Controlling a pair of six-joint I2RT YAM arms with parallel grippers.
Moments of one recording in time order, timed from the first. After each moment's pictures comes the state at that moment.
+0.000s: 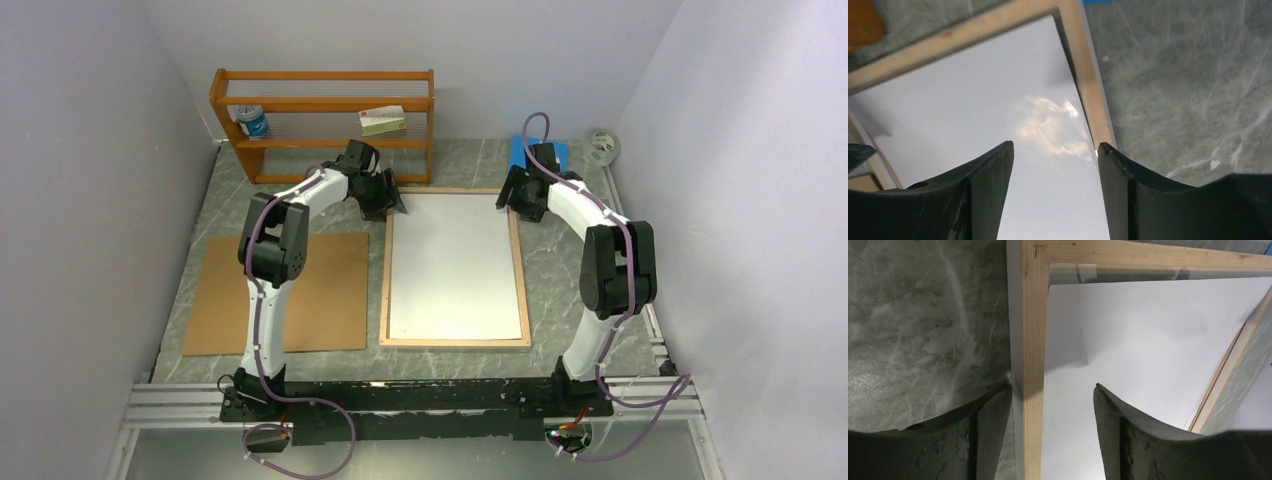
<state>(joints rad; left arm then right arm) -0.34 2.24 1.73 -0.48 0.31 -0.59 0.13 1.83 1.33 -0.46 0.00 0.53</state>
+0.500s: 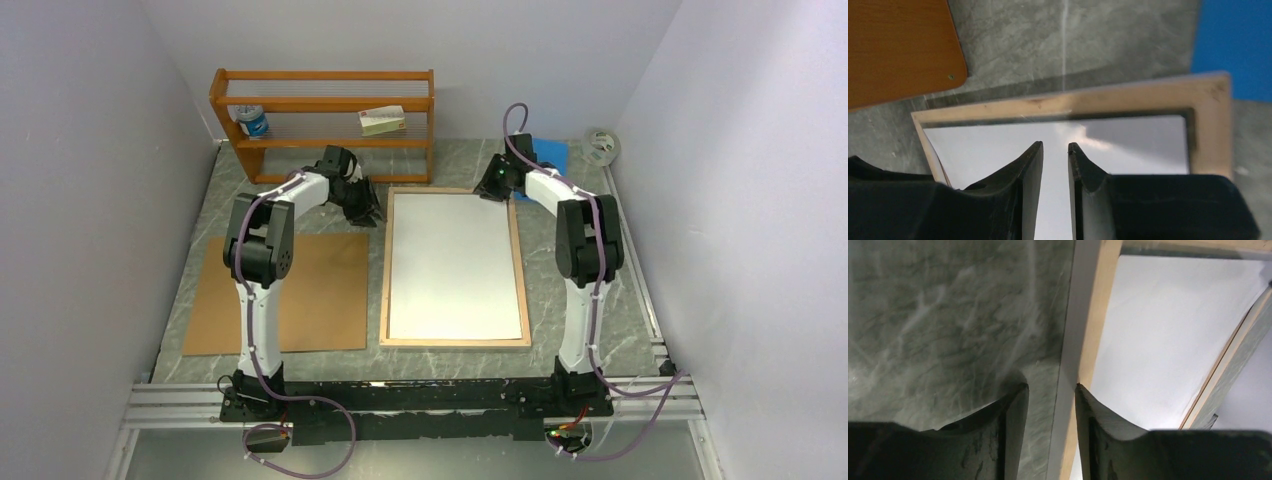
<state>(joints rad) -0.26 2.20 1.63 -0.47 0.42 -0.55 0.16 2.10 1.56 -0.30 -0.18 0.61</state>
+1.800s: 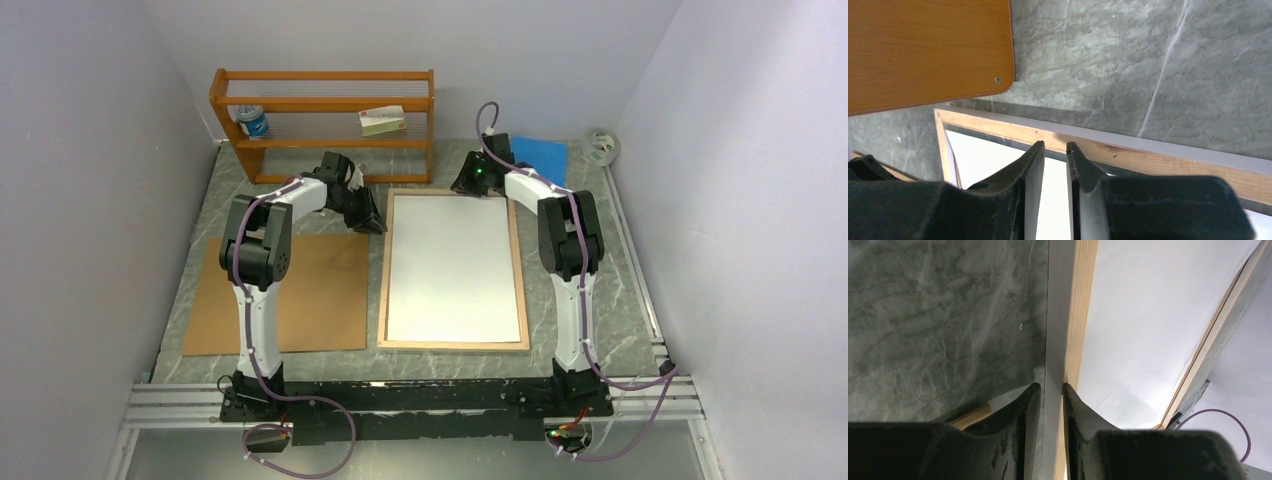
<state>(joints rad) -0.24 2.16 1.52 -0.45 0.55 -0.49 0.25 2.27 1.69 -0.19 -0.26 0.58</state>
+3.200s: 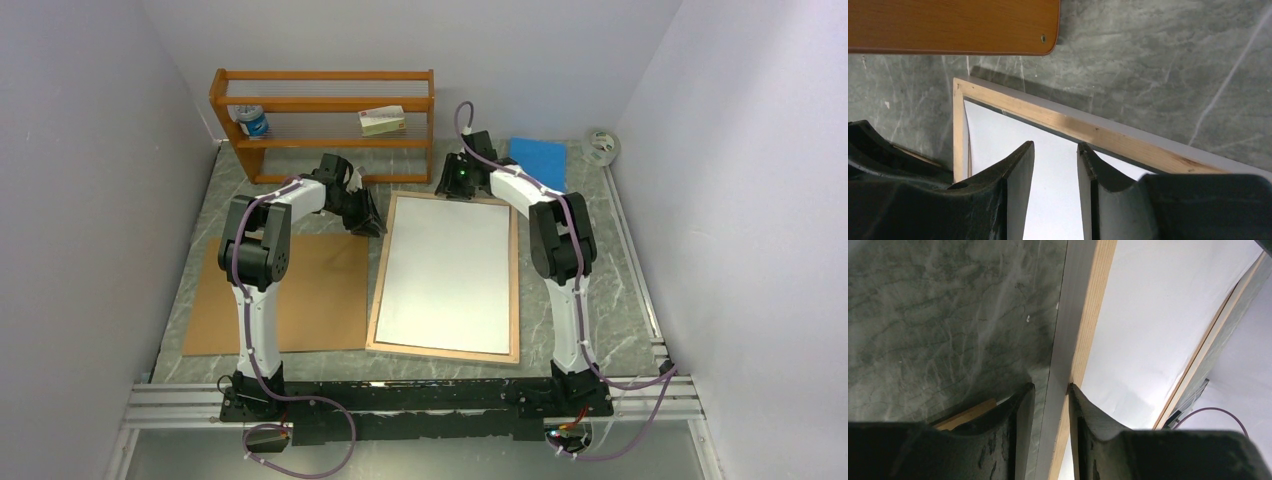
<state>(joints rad) -0.24 2.15 1.50 -0.46 0.56 -0.50 0.34 2.24 1.75 -0.34 -0.23 0.50</state>
